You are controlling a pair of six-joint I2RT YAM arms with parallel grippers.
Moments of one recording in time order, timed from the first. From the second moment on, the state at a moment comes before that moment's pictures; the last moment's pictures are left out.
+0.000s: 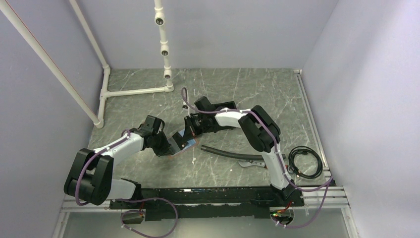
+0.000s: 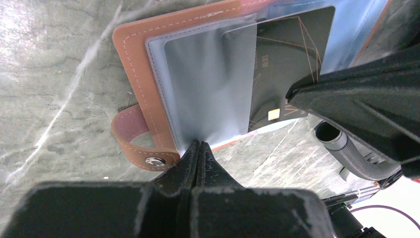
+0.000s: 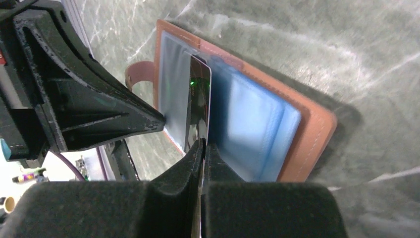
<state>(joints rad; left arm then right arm) -0.33 1.33 0.60 -0.42 0.19 -0.86 0.73 2.24 1.48 -0.16 -0.81 0.38</state>
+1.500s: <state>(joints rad) -0.30 1.30 0.61 -0.55 0.06 -0.88 0.83 2.18 1.50 -0.23 -0.61 0.42</state>
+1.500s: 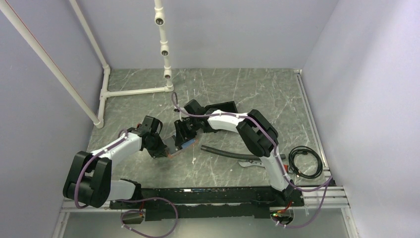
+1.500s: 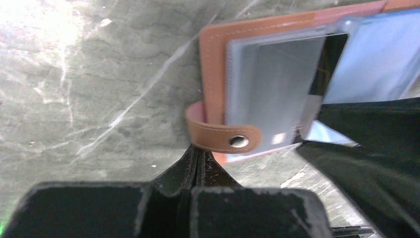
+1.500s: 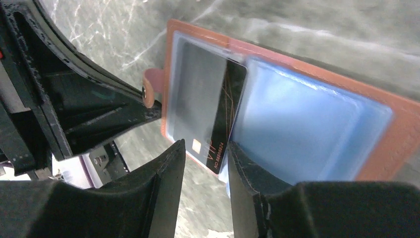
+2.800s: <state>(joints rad) -0.32 1.25 0.69 -0.30 0.47 -0.77 0.51 1.91 1.53 -0.54 -0.26 0.24</state>
